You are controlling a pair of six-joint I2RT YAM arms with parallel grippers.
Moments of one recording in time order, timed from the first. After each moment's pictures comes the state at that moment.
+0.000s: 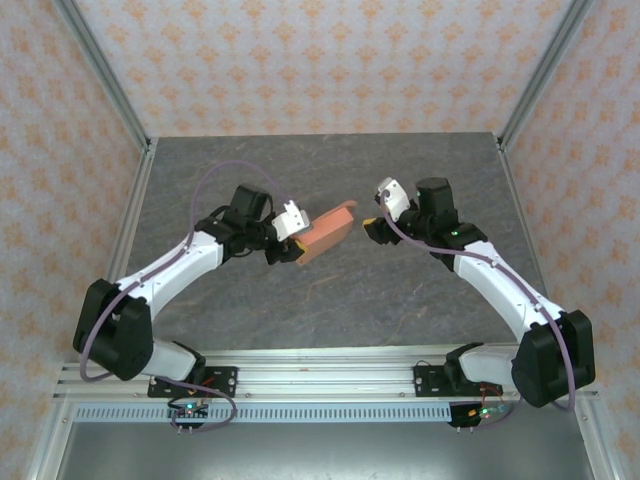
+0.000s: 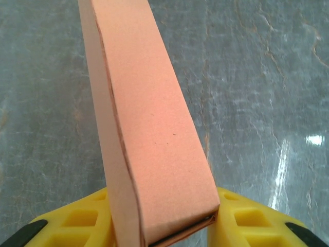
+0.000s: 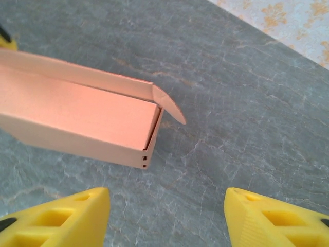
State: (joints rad) left arm -0.40 1.44 1.00 -0.46 0.51 0.58; right arm 0.35 1.24 0.92 -0.31 -0.39 -0.36
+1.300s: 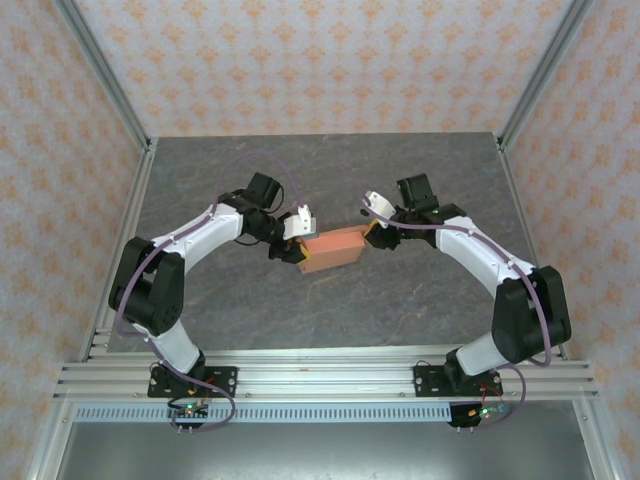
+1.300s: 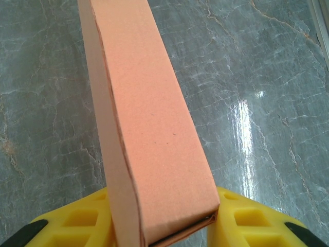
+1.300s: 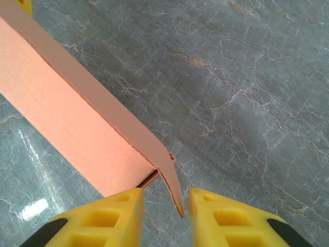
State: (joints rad) left arm -0.37 1.70 1.20 -0.69 0.71 0.95; right arm 0.35 1.48 1.05 -0.53 -0.41 -0.58
